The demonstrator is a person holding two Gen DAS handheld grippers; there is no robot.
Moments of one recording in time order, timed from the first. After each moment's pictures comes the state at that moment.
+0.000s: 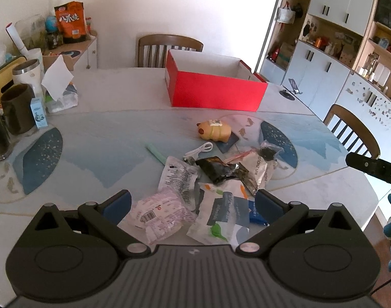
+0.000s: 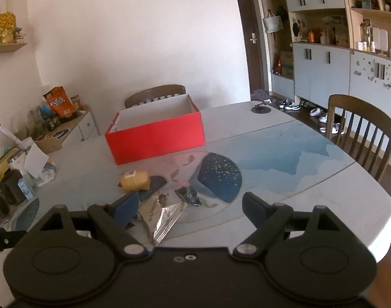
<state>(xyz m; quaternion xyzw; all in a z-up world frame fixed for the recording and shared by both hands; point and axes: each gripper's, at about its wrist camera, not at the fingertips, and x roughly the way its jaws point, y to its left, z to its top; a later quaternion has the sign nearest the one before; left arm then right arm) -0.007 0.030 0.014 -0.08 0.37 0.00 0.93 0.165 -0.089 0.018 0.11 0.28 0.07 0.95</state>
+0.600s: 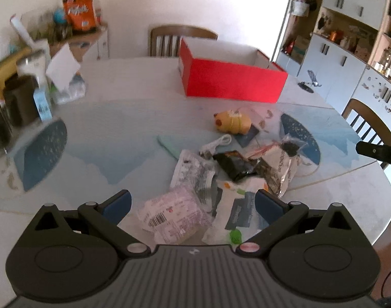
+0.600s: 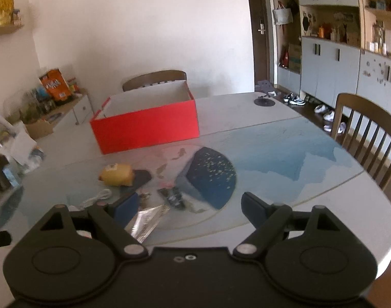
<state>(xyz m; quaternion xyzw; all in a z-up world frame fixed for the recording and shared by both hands) 0.021 0.034 -0.018 -0.08 0.39 0.04 0.92 0.220 -0.101 -0.005 0.07 0.31 0.08 0.94</state>
